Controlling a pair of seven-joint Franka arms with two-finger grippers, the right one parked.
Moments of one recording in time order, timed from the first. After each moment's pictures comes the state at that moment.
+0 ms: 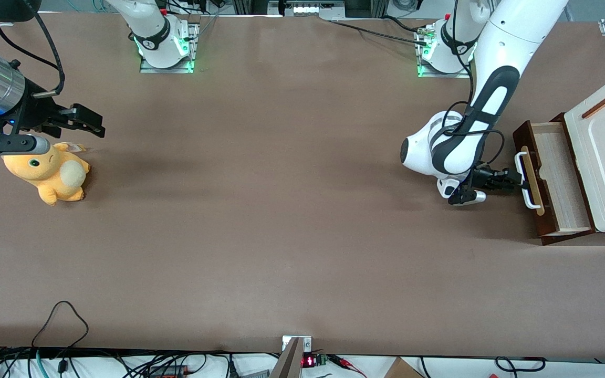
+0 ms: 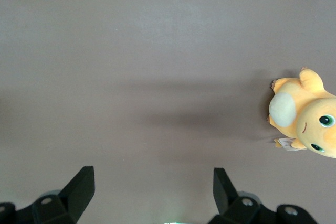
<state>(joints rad) -0.09 0.53 -0.24 -2.10 1.41 1.60 -0.98</state>
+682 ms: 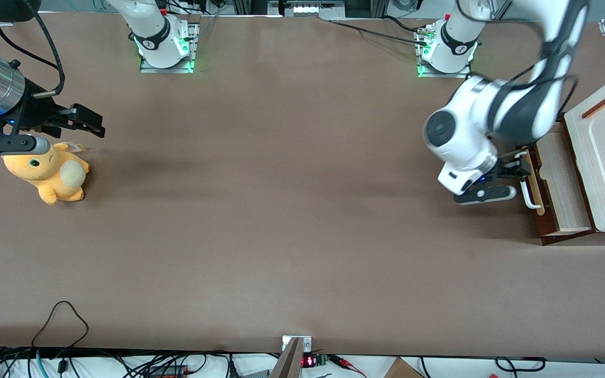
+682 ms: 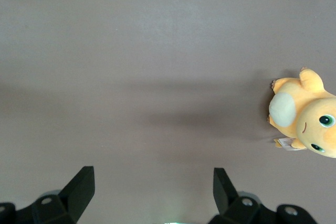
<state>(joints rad) -0.07 0.21 -0.23 -1.92 0.68 1.83 -0.61</state>
